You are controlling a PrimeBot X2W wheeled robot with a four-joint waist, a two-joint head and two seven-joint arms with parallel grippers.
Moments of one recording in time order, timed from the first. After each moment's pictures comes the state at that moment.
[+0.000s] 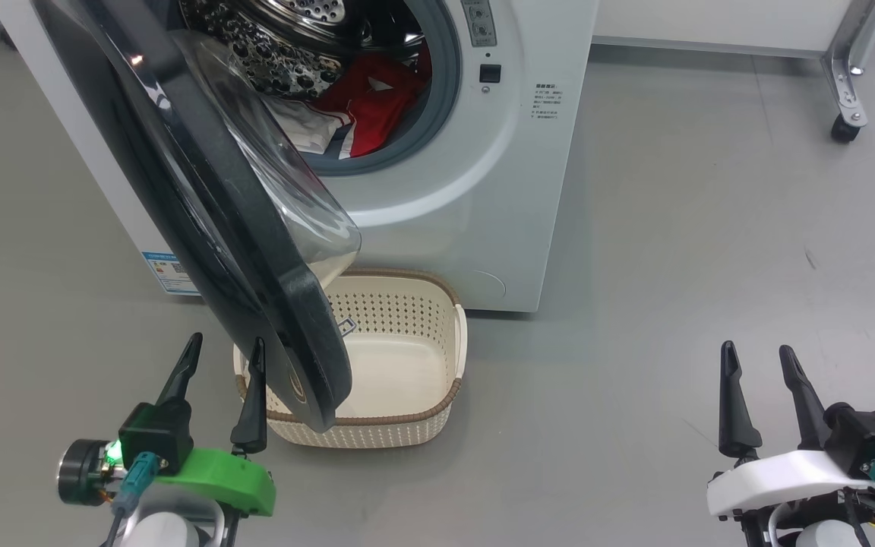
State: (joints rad) left arm -0.12 0.05 -0.19 0.28 -0.25 0.01 -0.25; right arm 0.07 -0.19 0.23 0.06 0.51 -0.09 -0.24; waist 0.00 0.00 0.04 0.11
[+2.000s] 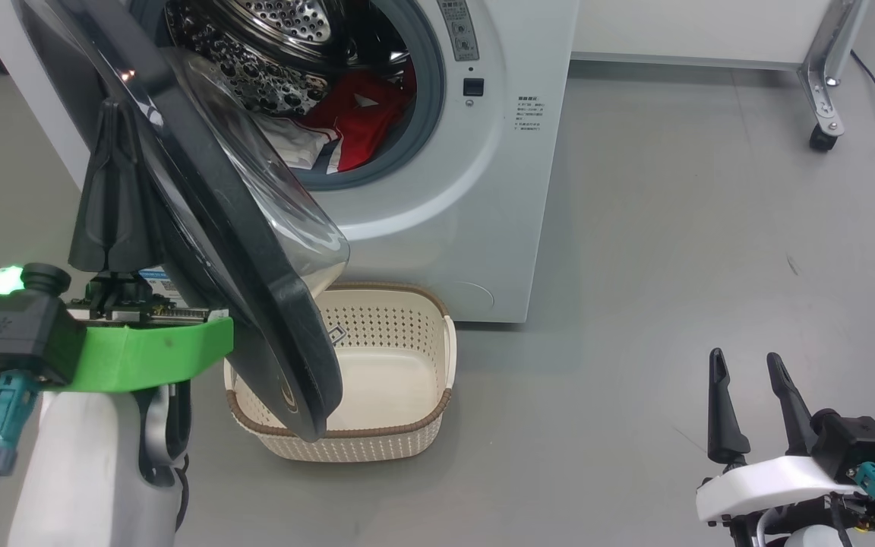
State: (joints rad) left arm -0.33 0.05 -0.11 -0.12 -0.25 -0.01 -0.26; right arm 0.07 -0.12 0.18 0.10 0.44 -0.03 -0.24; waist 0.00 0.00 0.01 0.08
